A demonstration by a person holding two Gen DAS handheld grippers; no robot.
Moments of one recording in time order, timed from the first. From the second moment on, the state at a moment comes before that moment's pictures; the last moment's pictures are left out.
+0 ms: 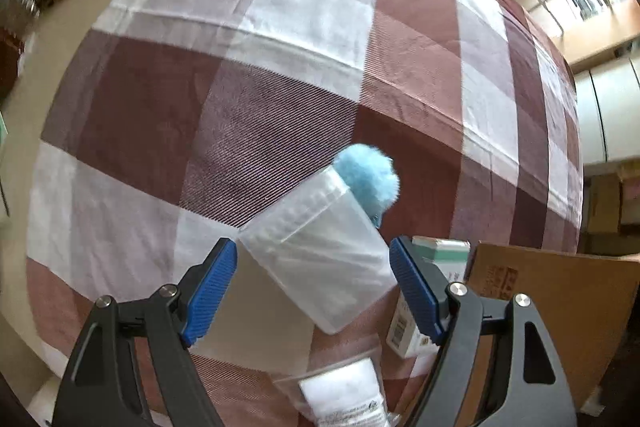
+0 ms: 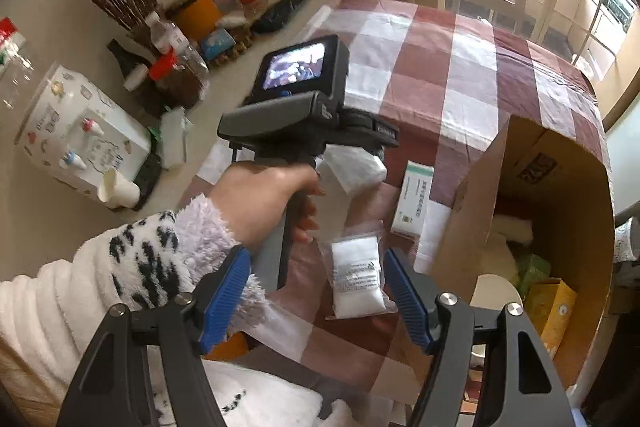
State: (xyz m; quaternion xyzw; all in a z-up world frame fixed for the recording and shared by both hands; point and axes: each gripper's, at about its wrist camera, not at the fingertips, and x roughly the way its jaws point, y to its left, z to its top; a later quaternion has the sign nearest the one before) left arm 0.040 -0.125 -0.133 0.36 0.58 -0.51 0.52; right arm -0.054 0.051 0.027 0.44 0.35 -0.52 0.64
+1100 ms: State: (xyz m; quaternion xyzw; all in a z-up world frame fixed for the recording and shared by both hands) left arm 0.053 -0.125 -0.171 0.49 0.47 -0.54 0.49; right arm -0.034 -0.005 -0.143 0.55 0.45 -0.50 0.50
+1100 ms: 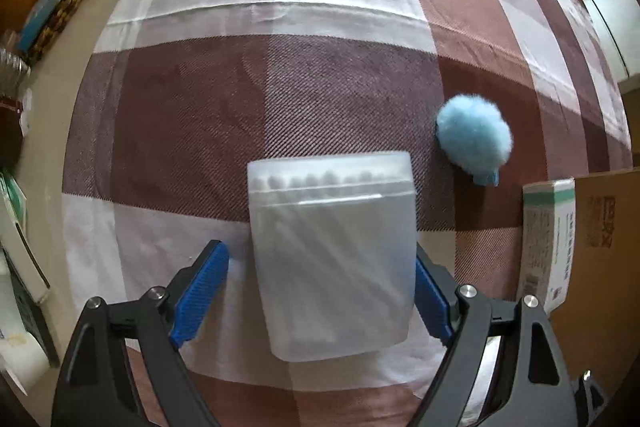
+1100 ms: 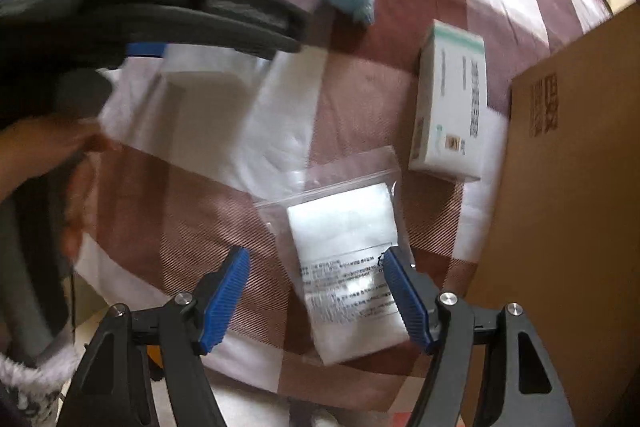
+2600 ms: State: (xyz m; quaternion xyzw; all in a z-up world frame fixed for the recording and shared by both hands) left arm 0.075 -0.061 -0.142 0.48 0.49 -0.54 0.49; right arm -0.048 0.007 -0.090 0.55 0.41 -0.45 0.57
